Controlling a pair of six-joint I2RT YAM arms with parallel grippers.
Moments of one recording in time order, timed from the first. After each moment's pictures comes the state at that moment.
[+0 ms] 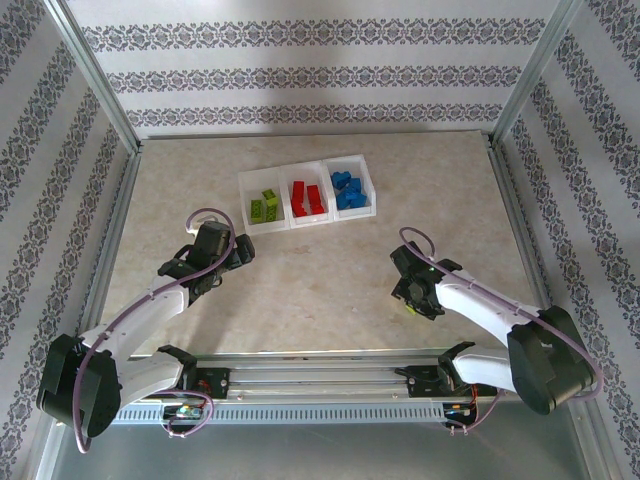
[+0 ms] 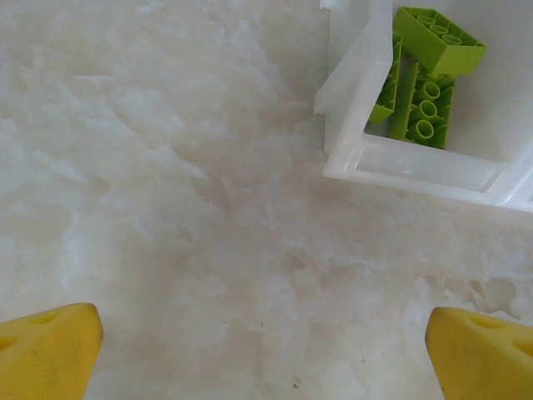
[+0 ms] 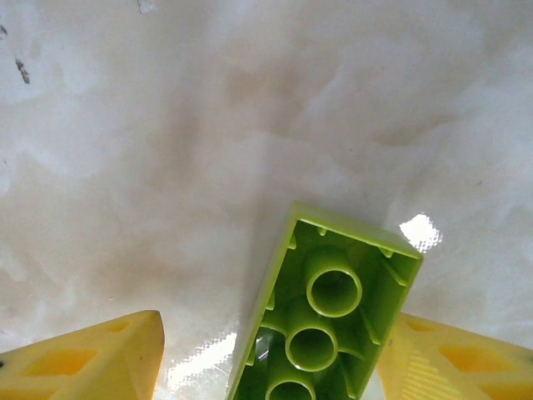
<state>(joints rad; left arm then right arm) -0.36 1.10 0.63 -0.38 -0.26 -0.69 0.46 1.22 0.57 -0.74 0.19 1.07</state>
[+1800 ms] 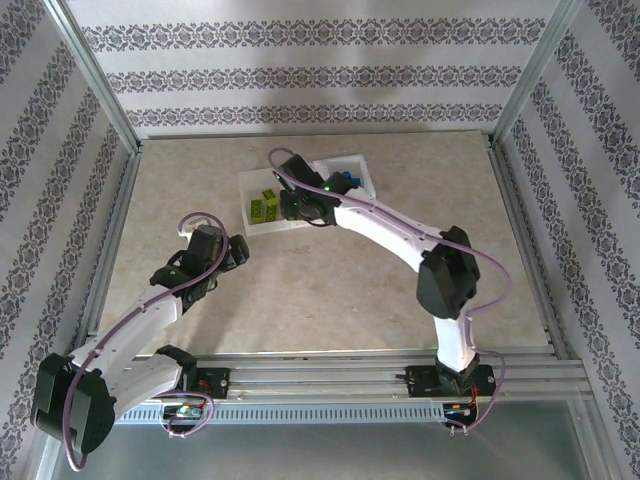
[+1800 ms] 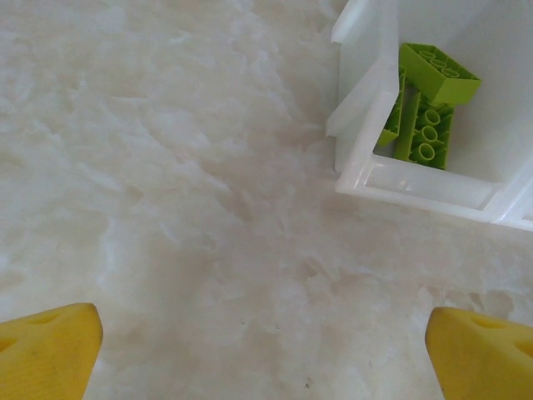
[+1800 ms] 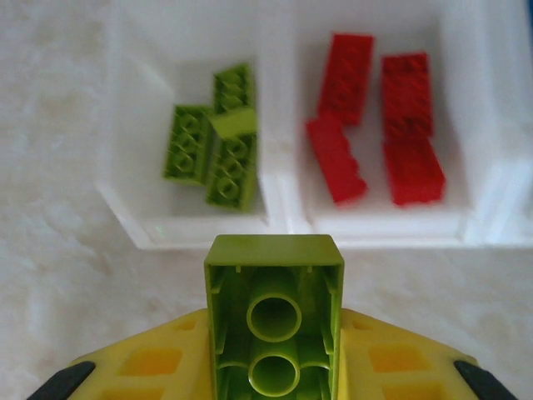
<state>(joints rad) -0.36 1.01 0.61 -0.42 -0.31 -0.70 0.80 2.00 1.84 -0.76 0.17 0.65</state>
